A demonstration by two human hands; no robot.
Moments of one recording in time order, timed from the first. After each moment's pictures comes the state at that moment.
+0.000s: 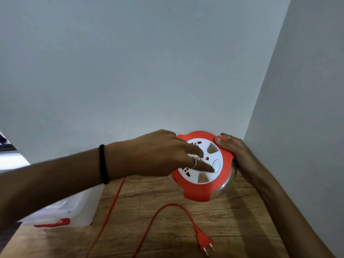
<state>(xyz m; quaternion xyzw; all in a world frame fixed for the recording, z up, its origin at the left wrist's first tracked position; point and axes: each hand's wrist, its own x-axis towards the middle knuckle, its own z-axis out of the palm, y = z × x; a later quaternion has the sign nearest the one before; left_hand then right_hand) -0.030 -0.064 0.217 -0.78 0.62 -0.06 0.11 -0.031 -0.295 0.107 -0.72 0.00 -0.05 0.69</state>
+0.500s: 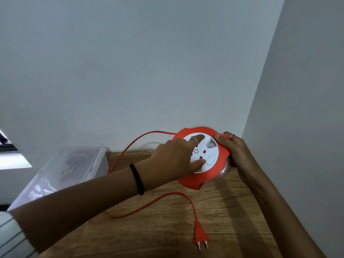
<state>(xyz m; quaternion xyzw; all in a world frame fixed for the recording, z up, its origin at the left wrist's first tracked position) -0.034 -0.104 0.163 -0.94 0.32 -0.07 -0.09 -0.041 -0.294 0.112 -0.73 0.03 -0.11 0.67</state>
